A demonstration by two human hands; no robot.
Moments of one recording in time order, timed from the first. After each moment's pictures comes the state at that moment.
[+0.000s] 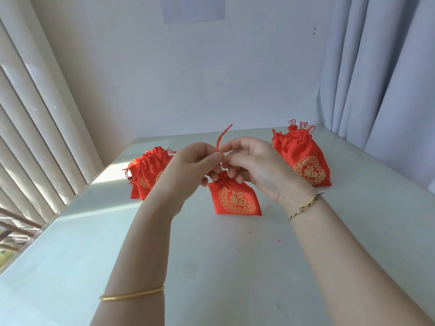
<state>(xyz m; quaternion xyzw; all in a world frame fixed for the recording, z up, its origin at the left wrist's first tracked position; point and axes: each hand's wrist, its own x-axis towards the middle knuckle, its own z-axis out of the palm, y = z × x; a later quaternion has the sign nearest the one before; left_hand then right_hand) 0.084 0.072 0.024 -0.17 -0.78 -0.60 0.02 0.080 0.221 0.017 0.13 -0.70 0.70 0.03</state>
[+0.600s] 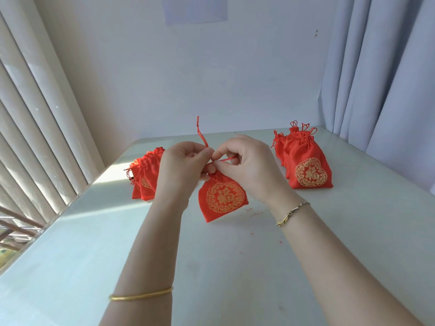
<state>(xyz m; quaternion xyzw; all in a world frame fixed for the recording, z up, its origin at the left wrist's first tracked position) 0.078 0.077 0.022 -0.05 -0.75 -0.65 0.14 0.080 0.207 0.012 0.21 -0.82 0.44 0.30</state>
